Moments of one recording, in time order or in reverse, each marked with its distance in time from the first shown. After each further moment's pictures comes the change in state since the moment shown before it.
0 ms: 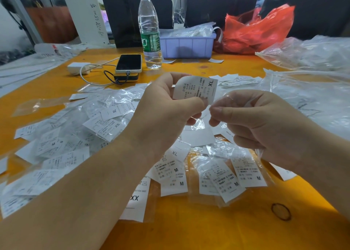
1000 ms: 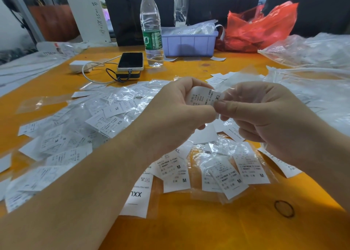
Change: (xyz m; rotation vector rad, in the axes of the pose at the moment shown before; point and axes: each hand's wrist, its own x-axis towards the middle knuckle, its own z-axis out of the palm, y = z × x) left_hand -0.002 0.005 -0.002 0.185 -0.191 -0.040; right_hand 0.000 0.001 -0.001 -0.040 0.040 -0.118
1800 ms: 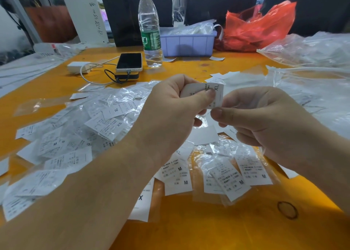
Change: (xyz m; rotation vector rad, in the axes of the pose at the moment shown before) left_hand -0.002 -0.002 0.004 -0.189 0.148 0.065; right_hand 0.002 0.007 0.001 -0.025 -0.048 -0.015
